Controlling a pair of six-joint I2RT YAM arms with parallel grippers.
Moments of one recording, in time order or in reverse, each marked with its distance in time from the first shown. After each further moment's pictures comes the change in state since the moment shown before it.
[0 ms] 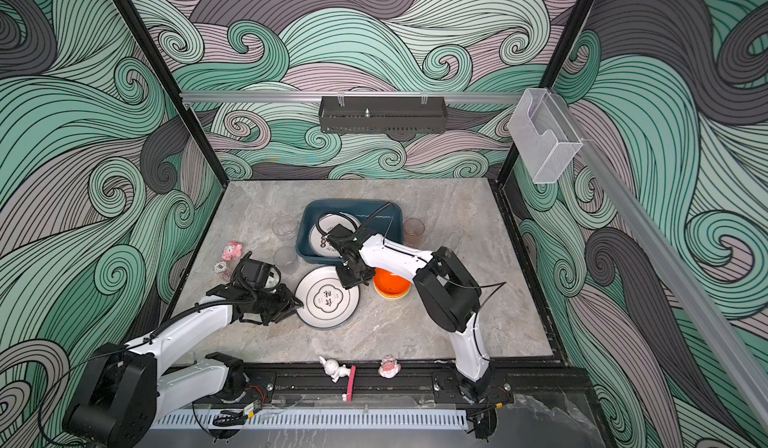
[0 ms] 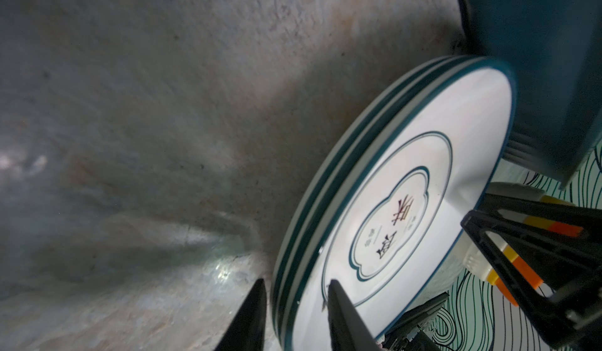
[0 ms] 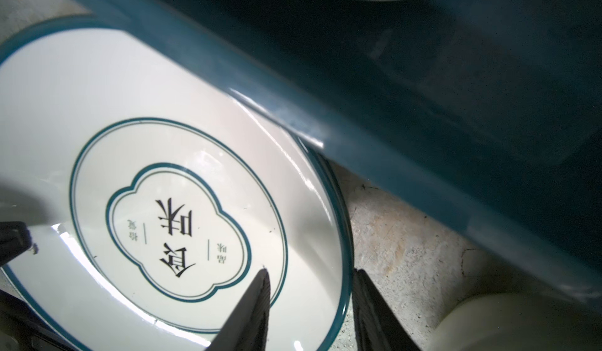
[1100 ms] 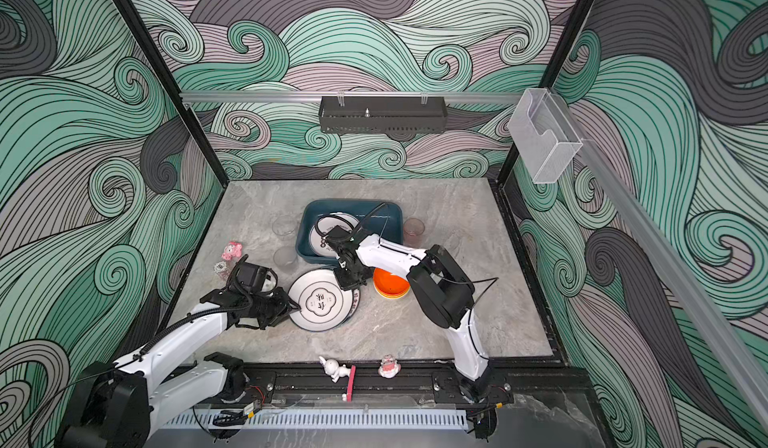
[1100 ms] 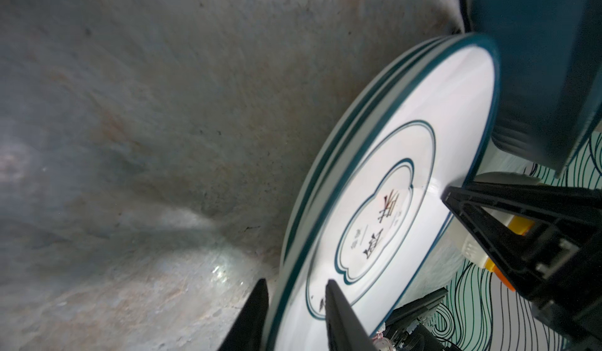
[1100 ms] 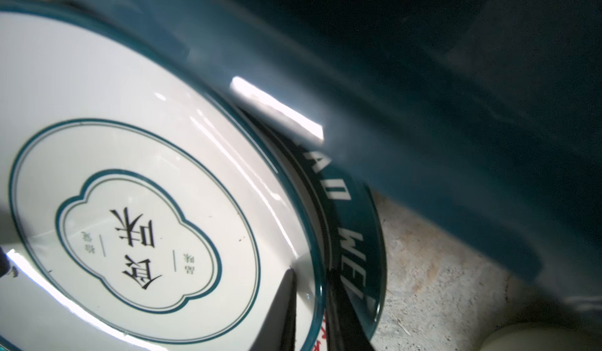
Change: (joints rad) left arm 0.000 -0.095 -0.020 -0.069 0.000 -0.008; right arm 0.001 0.053 0.026 -0.006 -0.069 -0.008
